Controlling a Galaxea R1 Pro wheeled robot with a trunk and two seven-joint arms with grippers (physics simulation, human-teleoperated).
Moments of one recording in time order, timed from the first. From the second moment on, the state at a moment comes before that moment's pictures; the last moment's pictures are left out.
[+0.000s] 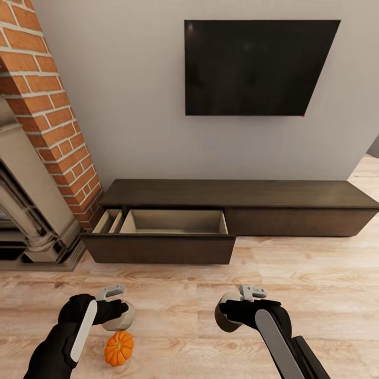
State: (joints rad) left arm -0.35 0.02 0.15 -1.27 0.17 1.05 0.07; right arm -0.25 -0.02 0.26 -1.56 -0.73 0.99 -0.60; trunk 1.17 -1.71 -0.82
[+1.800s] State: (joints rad) left arm -0.35 0.01 0.14 -1.32 0.17 1.05 0.07; right arm -0.25 -0.02 0.27 -1.55 -0.74 0.99 -0.60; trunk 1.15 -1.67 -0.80
